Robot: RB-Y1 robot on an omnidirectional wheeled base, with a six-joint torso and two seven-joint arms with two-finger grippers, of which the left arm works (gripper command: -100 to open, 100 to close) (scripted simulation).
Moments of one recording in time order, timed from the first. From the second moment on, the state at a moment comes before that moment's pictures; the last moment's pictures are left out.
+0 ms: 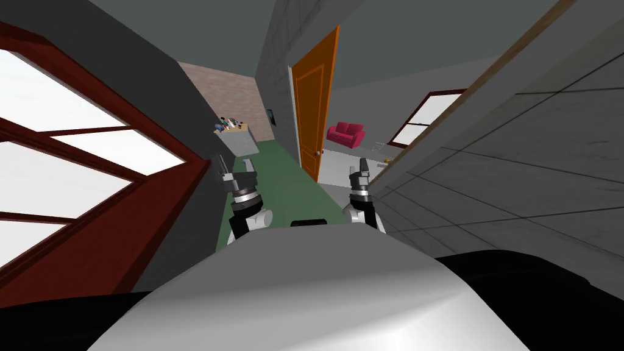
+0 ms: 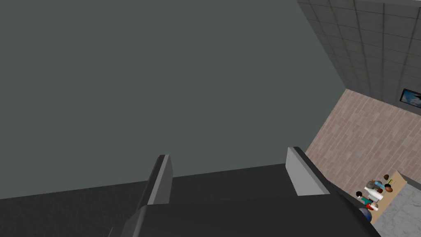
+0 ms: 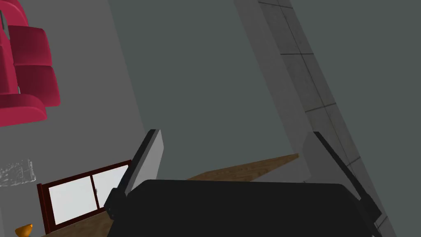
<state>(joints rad) 0.45 -0.04 -0.03 -2.28 0.10 -0.61 0.09</state>
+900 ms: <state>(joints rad) 0.43 0.03 -0.06 -2.12 0.19 -0.66 0.20</state>
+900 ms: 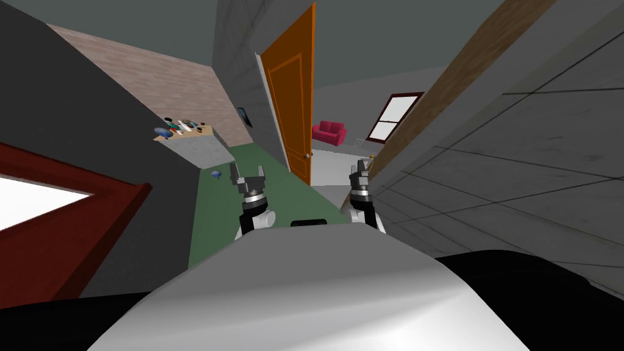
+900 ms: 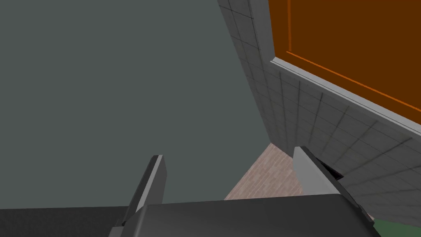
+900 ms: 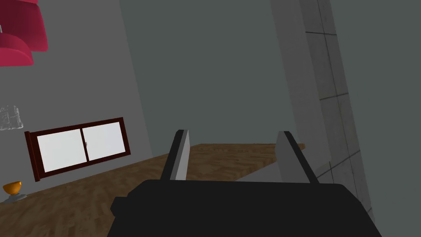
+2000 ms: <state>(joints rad) 0.38 0.09 -0.10 -1.86 0.33 -0.73 0.38</state>
